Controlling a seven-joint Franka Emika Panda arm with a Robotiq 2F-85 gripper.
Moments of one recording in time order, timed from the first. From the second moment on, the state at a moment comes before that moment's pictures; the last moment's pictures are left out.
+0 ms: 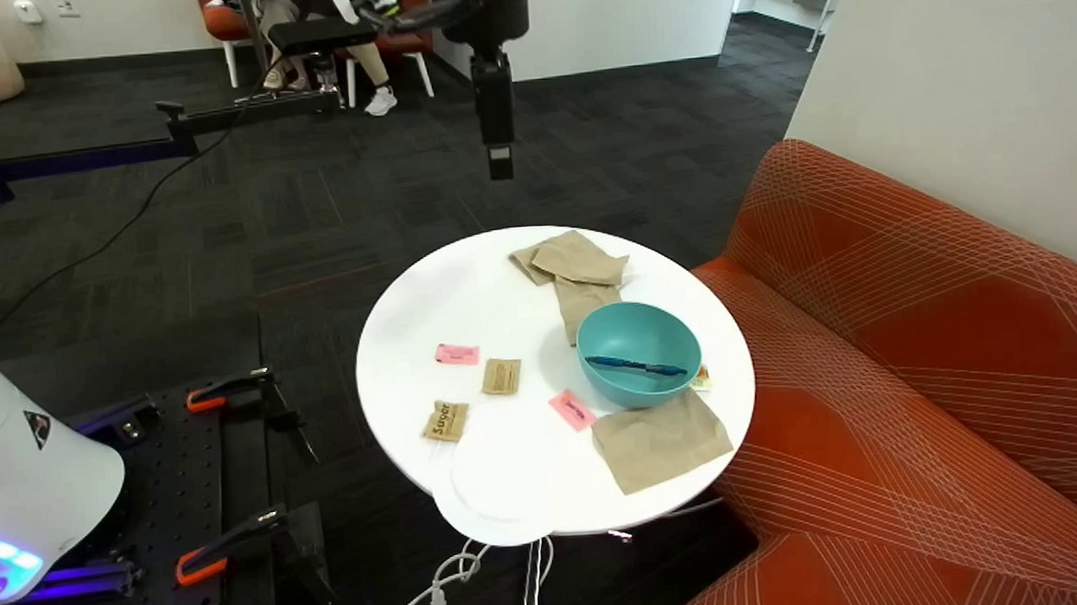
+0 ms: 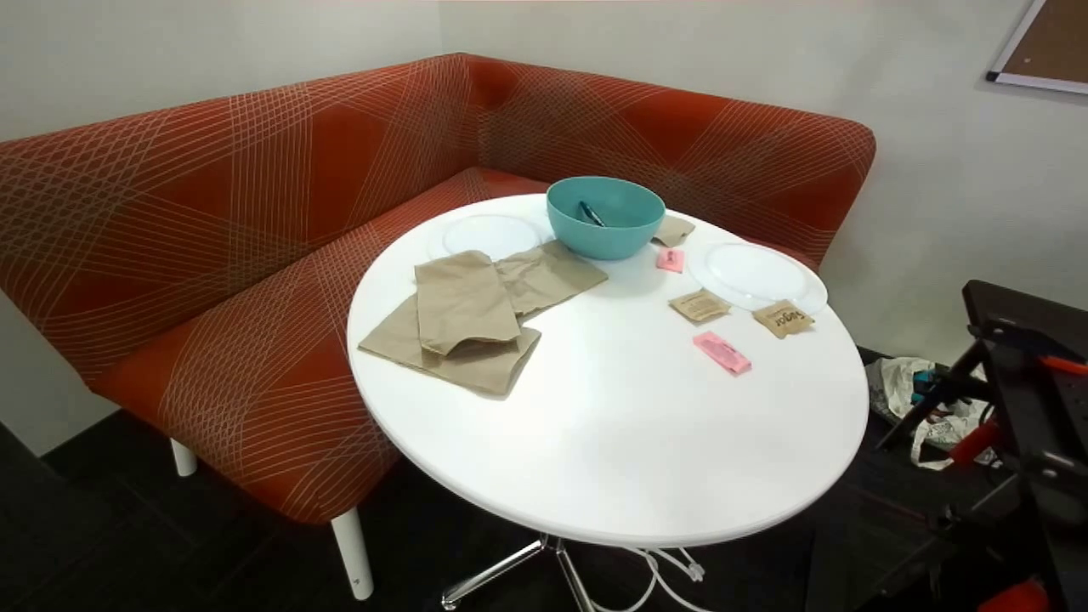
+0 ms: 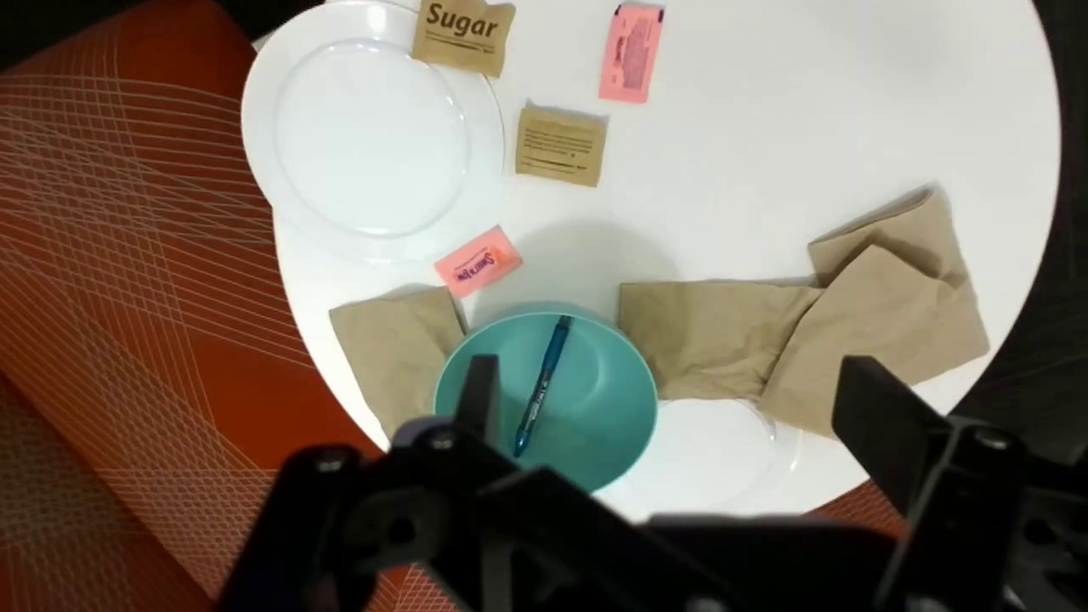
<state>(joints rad) -0.06 -0.16 0.08 -2.25 -0.02 2.19 0.37</state>
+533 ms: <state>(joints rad) -0.05 0.14 0.01 -2.15 -0.08 2.38 0.52</state>
